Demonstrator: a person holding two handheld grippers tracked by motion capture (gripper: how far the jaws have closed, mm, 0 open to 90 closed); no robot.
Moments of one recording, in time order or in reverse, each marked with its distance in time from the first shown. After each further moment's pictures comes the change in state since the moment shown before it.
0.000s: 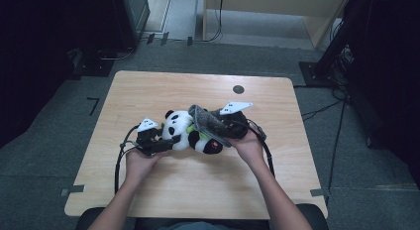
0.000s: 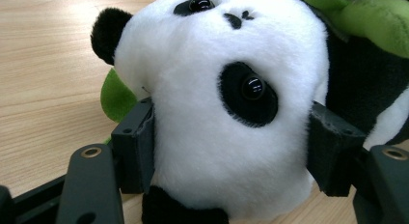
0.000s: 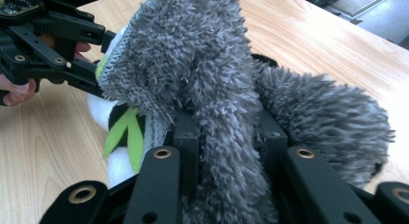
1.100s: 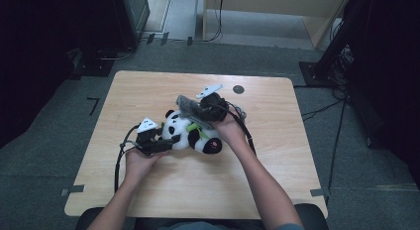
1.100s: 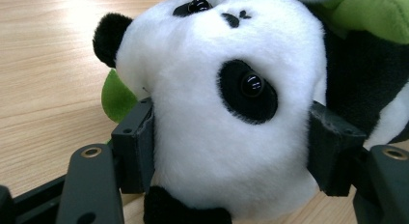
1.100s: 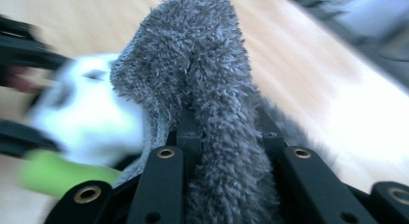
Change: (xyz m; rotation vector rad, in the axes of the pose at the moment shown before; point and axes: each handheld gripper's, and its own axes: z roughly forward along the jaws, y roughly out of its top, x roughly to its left) left arm 0.004 -0.001 0.001 -0.015 -0.002 0.039; right arm -0.001 0.060 0.050 0.137 -0.107 -0.084
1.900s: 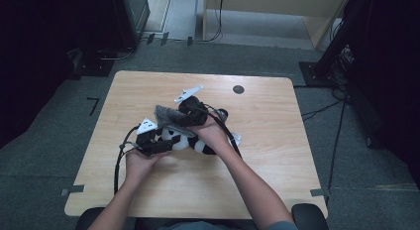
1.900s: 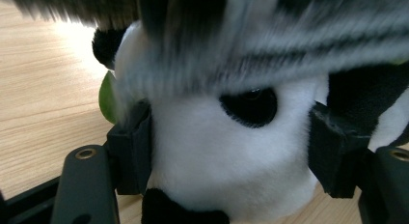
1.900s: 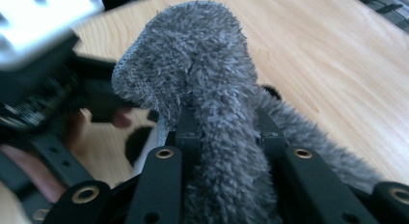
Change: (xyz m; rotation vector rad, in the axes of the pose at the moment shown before) left arm -0.001 -0.002 -0.001 -0.024 0.000 -0.002; right arm 0.048 0.028 0.024 -0.011 0.210 -0.004
